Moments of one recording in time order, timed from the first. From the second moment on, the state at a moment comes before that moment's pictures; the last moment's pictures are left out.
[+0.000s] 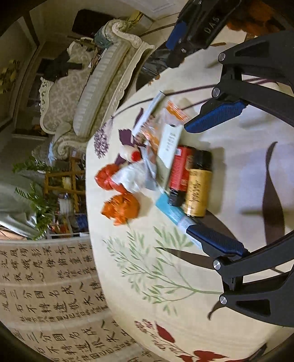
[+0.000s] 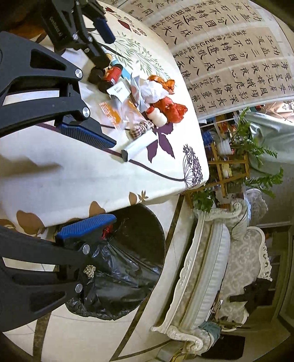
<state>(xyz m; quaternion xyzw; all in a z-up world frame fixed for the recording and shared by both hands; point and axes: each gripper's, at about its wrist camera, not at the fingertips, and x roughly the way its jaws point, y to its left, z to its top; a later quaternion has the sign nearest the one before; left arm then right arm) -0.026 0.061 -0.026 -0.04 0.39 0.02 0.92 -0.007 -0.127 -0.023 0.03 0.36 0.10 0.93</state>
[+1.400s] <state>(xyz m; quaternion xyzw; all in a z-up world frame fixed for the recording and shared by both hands) -0.018 0.114 -0.050 -0.09 0.43 0.07 0.90 -0.005 -0.115 -0.028 0.03 0.37 0.13 0.92</state>
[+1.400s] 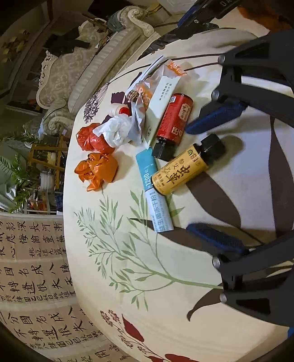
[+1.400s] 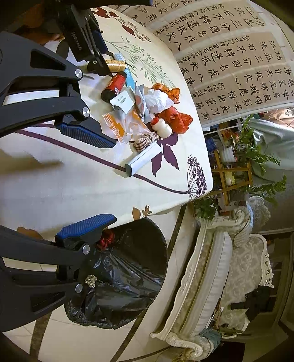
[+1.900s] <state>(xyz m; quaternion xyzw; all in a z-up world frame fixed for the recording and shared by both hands) -0.027 0.120 -0.049 -0.06 0.42 0.04 0.91 -0.005 -0.080 -0.026 0.01 0.37 0.16 0.91</state>
